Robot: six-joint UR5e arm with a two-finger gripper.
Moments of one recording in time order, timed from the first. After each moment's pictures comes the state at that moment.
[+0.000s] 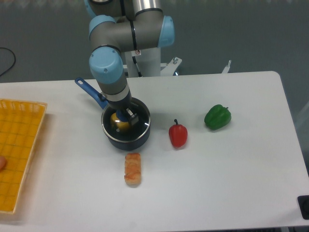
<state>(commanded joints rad) 2.22 -1.73 -1.89 -1.15 1.64 1.09</state>
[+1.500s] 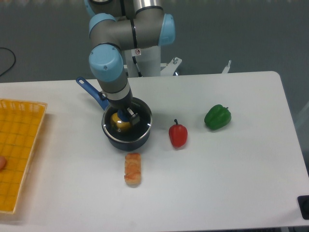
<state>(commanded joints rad) 2.23 -1.73 -1.87 -1.15 1.65 1.09</state>
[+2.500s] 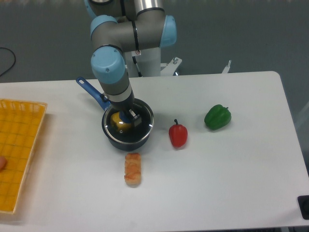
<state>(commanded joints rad) 2.24 -1.76 -1.85 -1.15 1.65 1.09</state>
